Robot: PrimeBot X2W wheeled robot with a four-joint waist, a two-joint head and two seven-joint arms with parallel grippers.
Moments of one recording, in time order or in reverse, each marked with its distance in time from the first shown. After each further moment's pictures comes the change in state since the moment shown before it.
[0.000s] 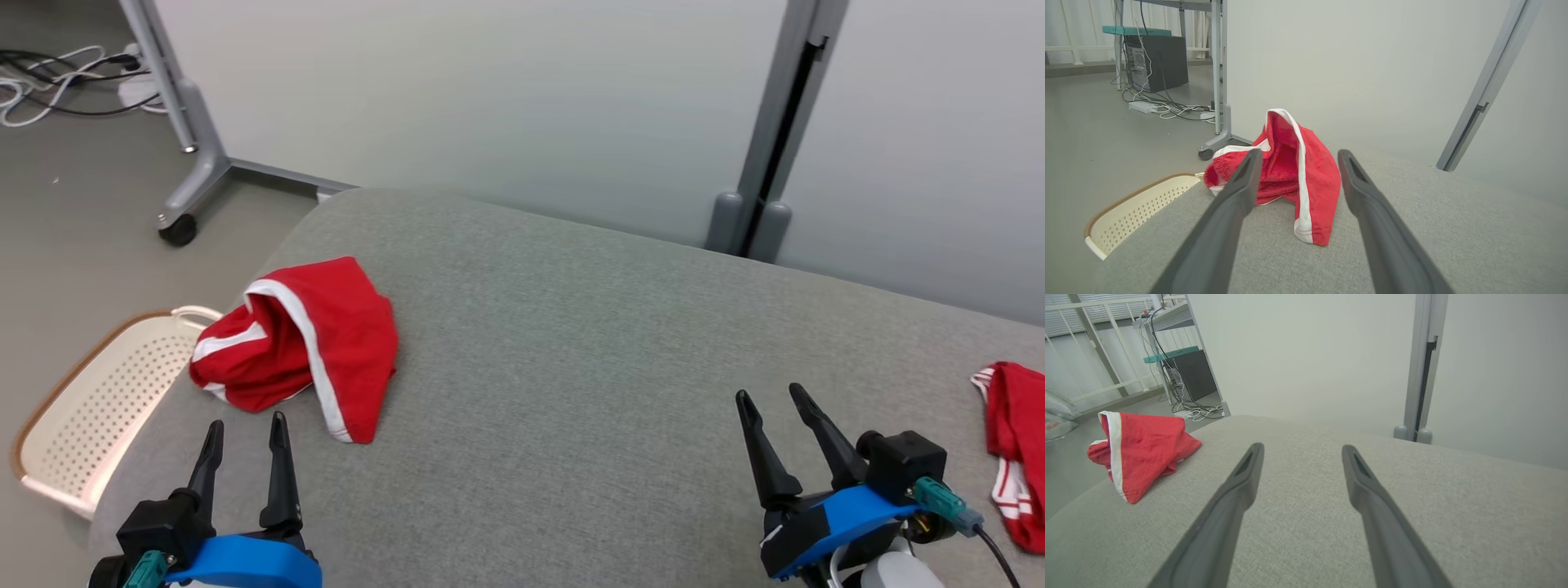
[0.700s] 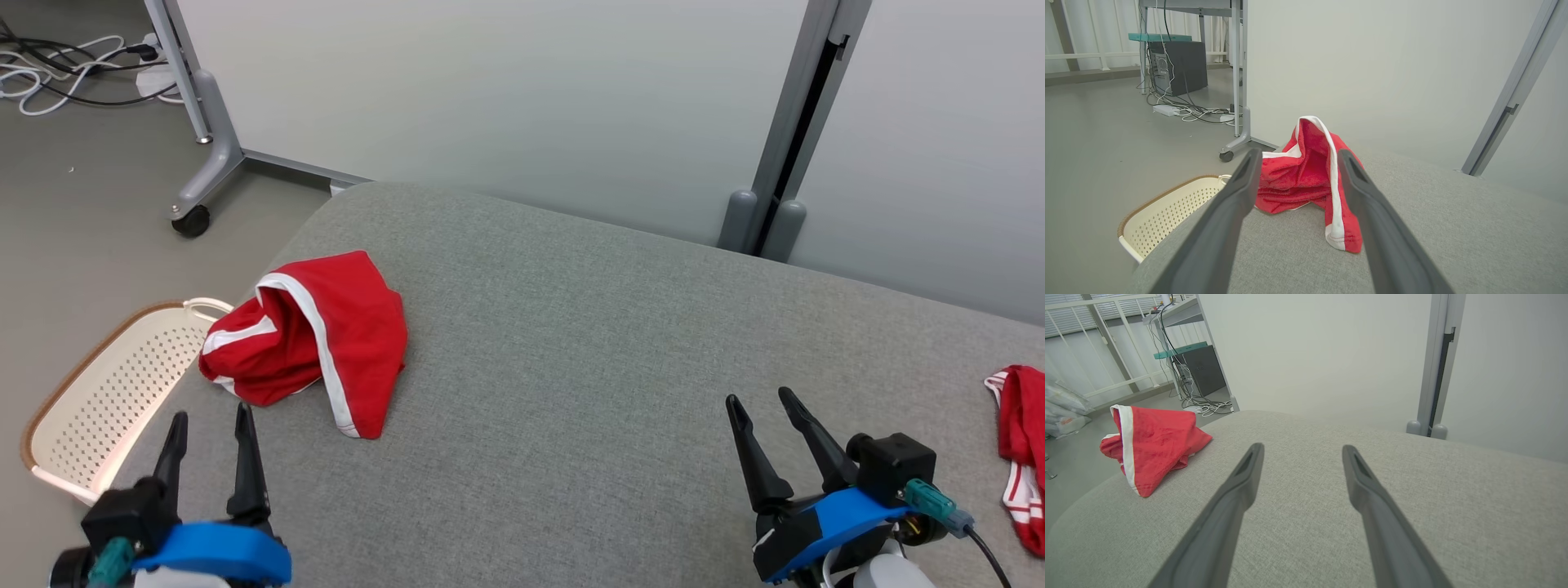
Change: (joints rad) left arm -0.012 0.036 0.032 0.011 -0.006 0.004 0.007; right arm -0.002 0.009 0.024 0.007 0.010 0.000 0.000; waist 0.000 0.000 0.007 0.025
